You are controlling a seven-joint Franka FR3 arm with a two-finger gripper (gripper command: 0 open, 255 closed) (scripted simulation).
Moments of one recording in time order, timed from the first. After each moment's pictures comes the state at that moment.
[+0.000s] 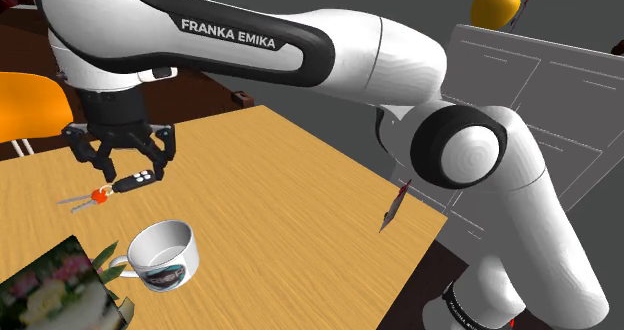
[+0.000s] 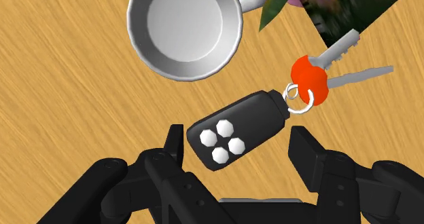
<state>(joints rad) 0.58 0.77 0.43 -0.77 -0.28 1.48 1.34</state>
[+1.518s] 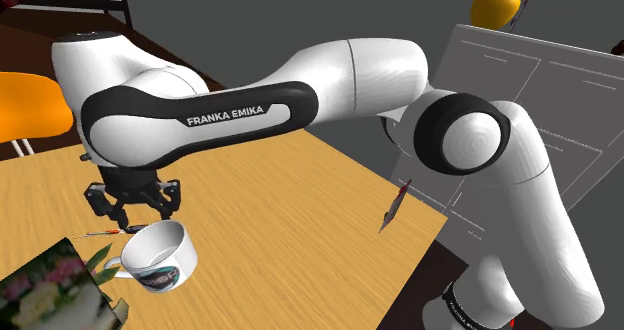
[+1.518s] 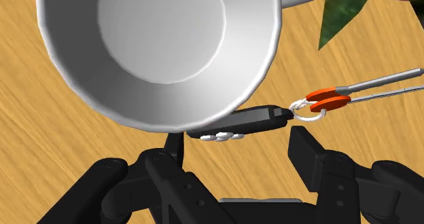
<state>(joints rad) 0.51 0.73 0.44 -1.16 -0.27 1.81 1.38</state>
